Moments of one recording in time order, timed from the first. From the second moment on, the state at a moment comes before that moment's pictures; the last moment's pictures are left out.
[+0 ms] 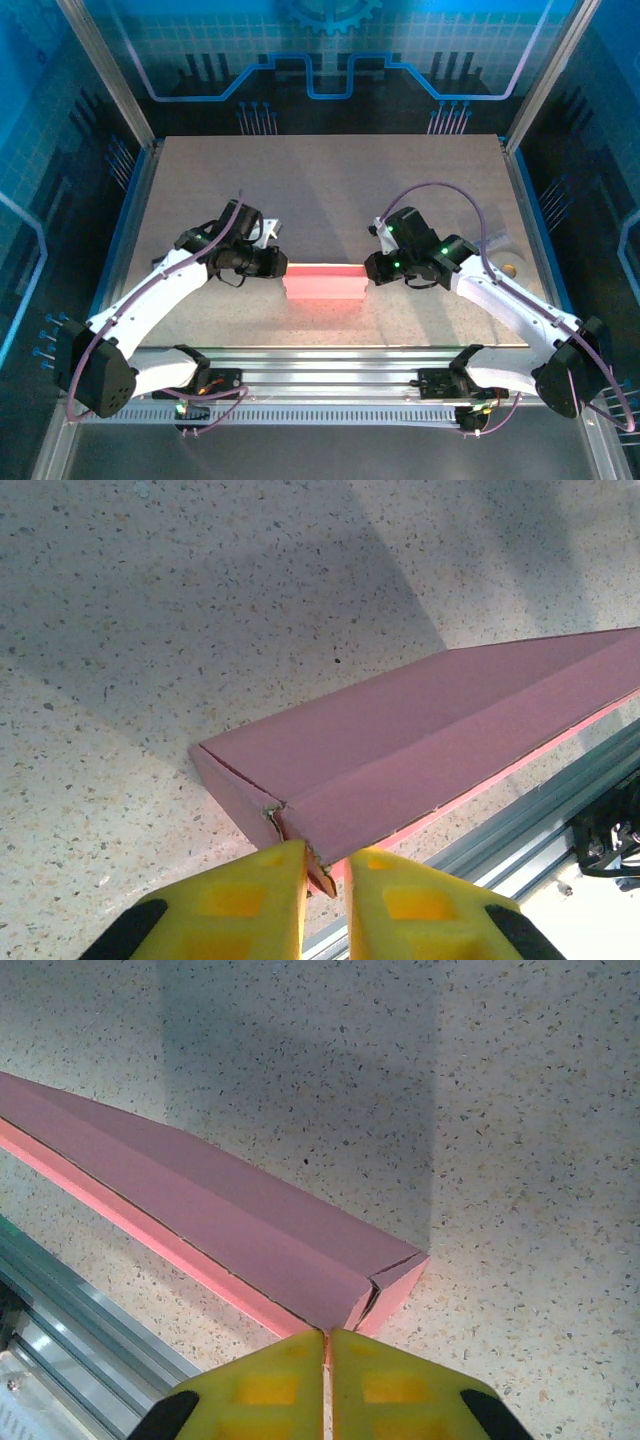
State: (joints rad) left arm -0.44 1.21 0.96 -0.80 0.37 -0.39; right arm 0.62 1.19 0.95 -0.75 -0.20 0.35
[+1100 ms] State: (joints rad) left arm -0.48 1.20 0.95 -0.86 0.27 -0.39; right arm 0.64 1.18 0.92 -0.72 -0.19 0.35
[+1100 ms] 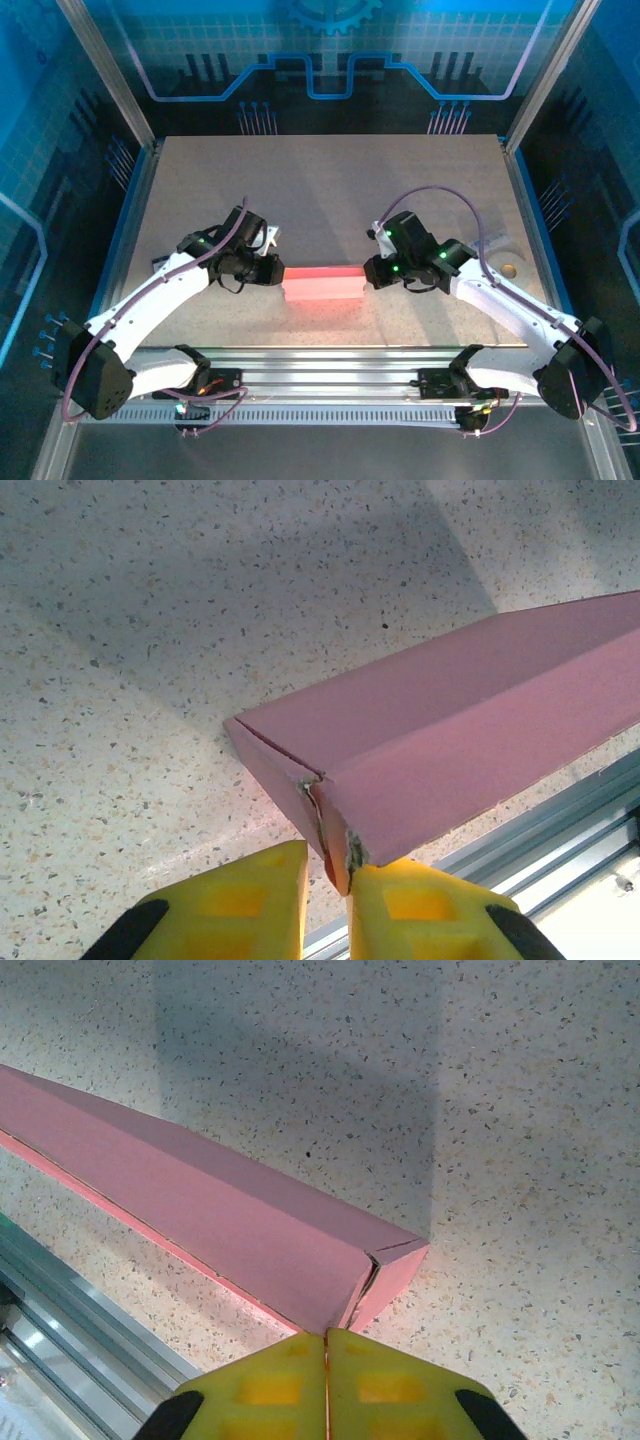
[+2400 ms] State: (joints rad) left arm -0.52 1.20 0.93 -0.83 0.28 -0.43; right arm 0.59 1.23 0.97 -0.68 -0.22 0.40
